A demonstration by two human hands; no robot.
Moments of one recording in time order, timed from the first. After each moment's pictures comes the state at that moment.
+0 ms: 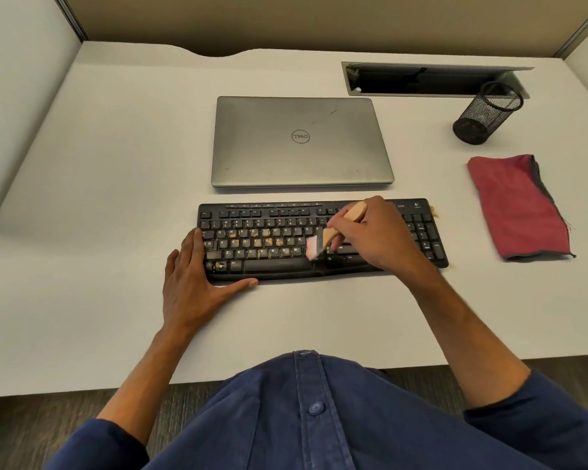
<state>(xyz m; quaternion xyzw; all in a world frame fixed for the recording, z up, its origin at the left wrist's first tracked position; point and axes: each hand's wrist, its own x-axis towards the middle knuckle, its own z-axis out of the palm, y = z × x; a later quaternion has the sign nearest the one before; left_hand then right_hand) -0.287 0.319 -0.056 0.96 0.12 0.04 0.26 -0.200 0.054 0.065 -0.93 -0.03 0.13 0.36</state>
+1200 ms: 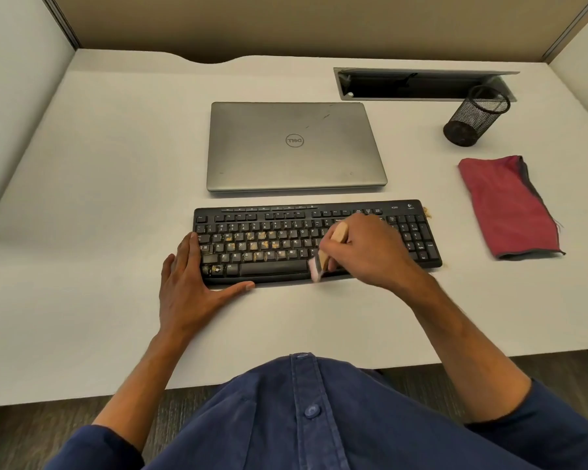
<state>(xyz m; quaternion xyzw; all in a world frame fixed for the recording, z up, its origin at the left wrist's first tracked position) -0.286 0.321 -0.059 0.96 0.11 0.05 0.26 -0.220 0.059 0.077 -0.96 -0.10 0.14 0.23</state>
